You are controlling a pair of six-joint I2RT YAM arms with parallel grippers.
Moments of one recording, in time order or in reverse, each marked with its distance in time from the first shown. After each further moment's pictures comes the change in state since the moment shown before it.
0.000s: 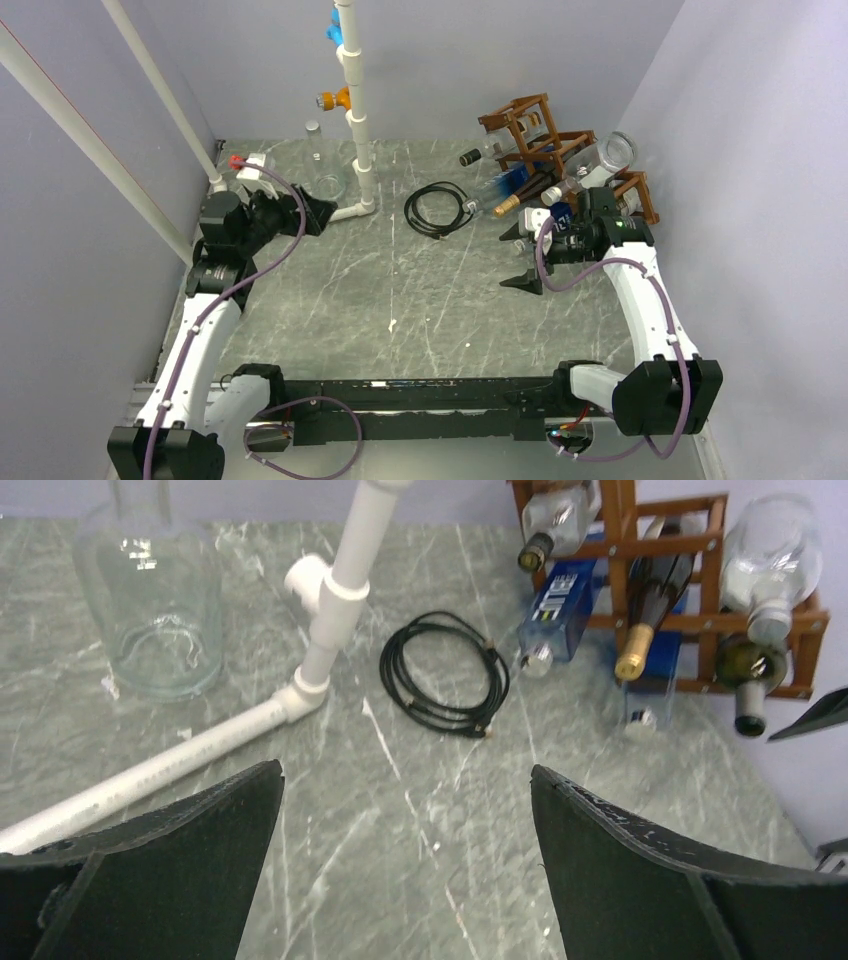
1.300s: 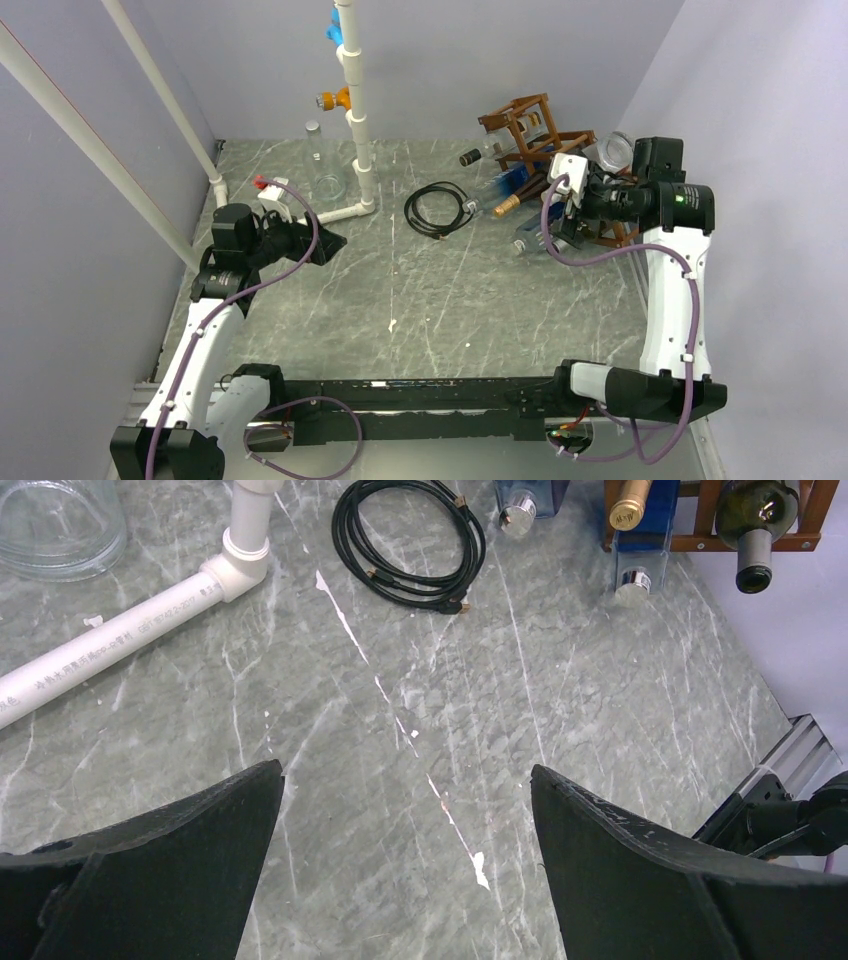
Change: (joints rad) left arm 0.000 -0.038 -0.092 -0.204 0.153 0.133; right arm -0.138 0.061 0.539 -0.195 0.319 0.098
